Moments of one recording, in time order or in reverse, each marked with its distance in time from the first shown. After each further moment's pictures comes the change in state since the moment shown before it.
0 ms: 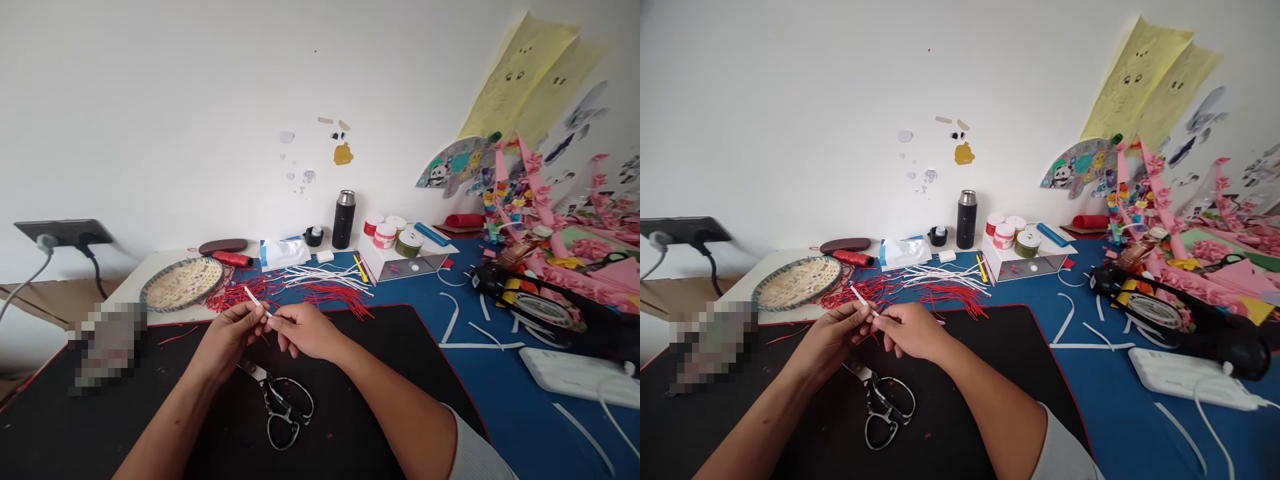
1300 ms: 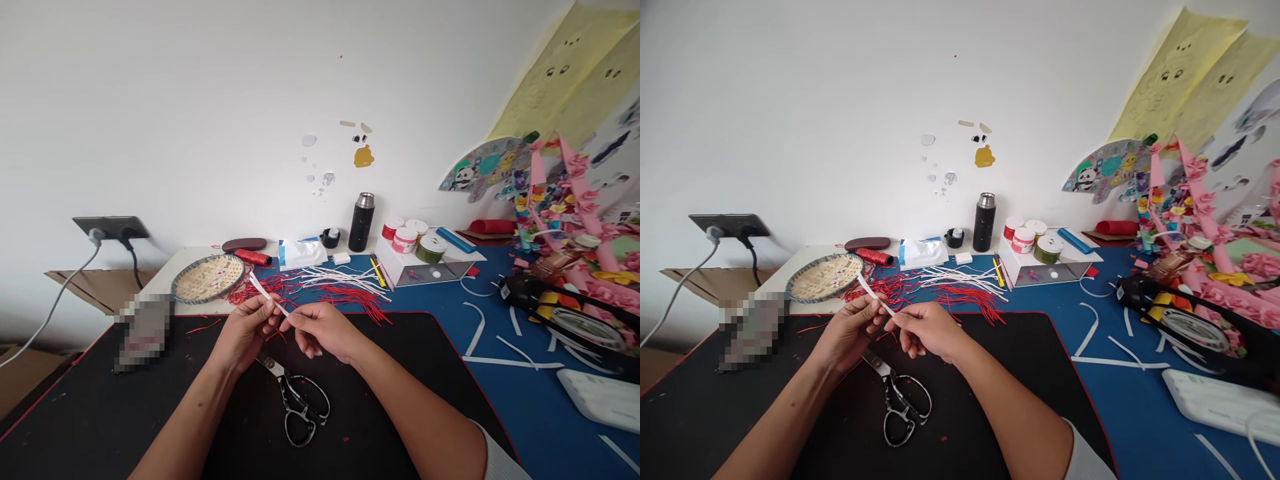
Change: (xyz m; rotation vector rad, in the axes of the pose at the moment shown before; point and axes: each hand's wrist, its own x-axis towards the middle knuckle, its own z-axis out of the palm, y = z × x) left_hand 0.001 0.001 -0.003 -0.192 0.058 0.045; right_hand 0.001 0.000 0.001 0.385 -0.066 0.059
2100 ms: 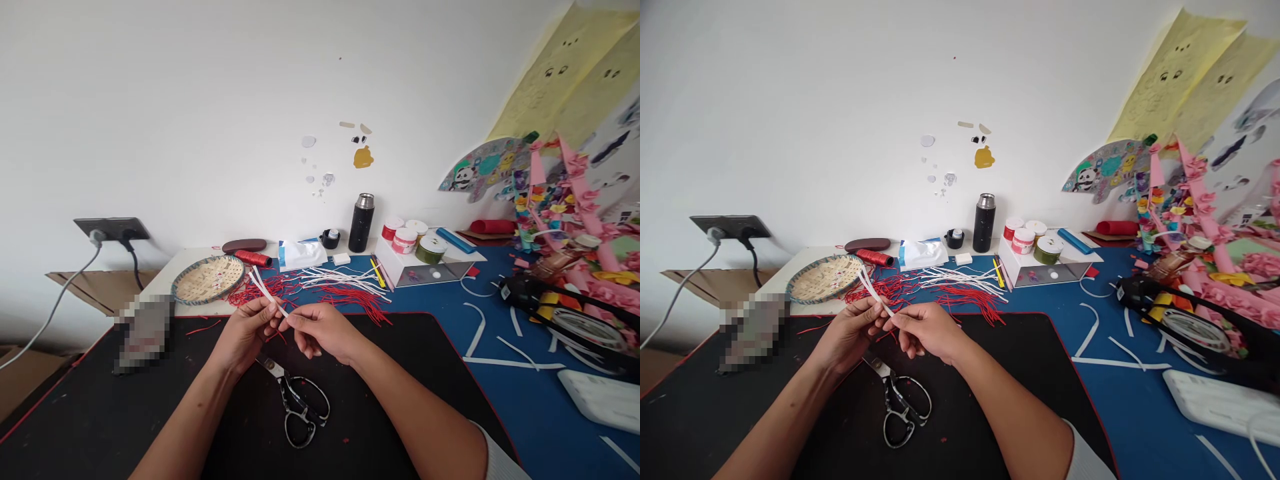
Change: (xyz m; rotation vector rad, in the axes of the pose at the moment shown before) left_hand -0.001 0.000 -0.001 0.009 -0.100 -0.022; right_hand 0.001 0.001 0.000 0.017 -0.014 -0.045
